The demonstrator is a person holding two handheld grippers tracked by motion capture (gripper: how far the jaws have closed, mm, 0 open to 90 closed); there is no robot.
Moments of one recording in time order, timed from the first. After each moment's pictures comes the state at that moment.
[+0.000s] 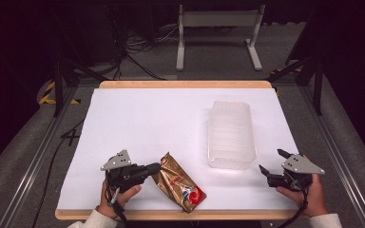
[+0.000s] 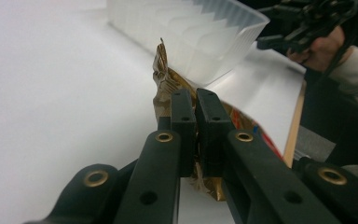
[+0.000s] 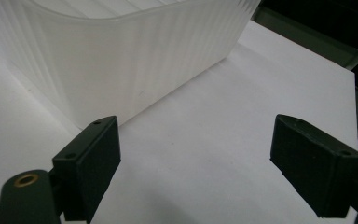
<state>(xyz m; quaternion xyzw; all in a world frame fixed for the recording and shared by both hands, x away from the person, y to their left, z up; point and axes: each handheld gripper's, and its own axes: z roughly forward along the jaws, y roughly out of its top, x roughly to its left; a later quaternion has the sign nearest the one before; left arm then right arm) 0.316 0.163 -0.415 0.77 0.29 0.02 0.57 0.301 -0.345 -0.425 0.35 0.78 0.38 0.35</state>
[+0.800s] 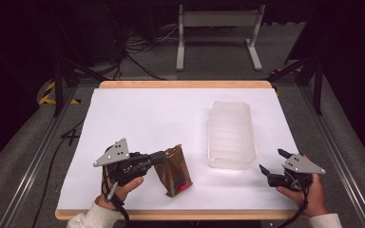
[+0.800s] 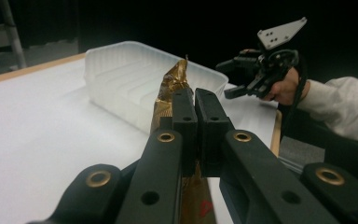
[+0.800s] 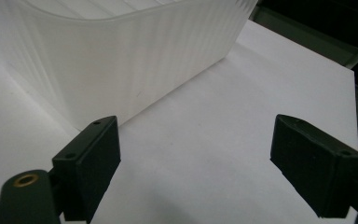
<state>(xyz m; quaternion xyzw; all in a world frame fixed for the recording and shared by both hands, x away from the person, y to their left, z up) 0.316 0.146 -0.356 0.75 0.21 0.07 0.62 0.301 -0.346 -0.425 0.36 0.78 0.38 0.34</state>
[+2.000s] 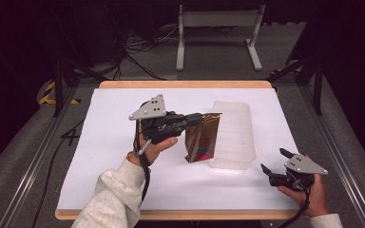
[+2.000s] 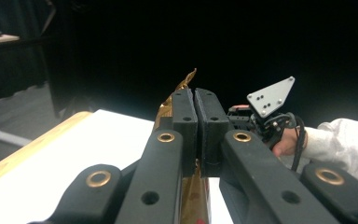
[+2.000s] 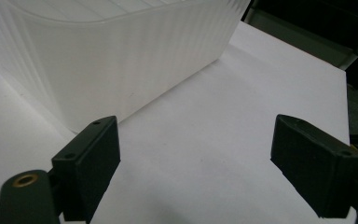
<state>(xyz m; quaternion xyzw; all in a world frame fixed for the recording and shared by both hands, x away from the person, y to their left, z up) 0.383 0.062 -0.282 0.75 0.11 0.06 0.65 0.300 -0.350 -0.425 0.36 0.77 0.38 0.35</state>
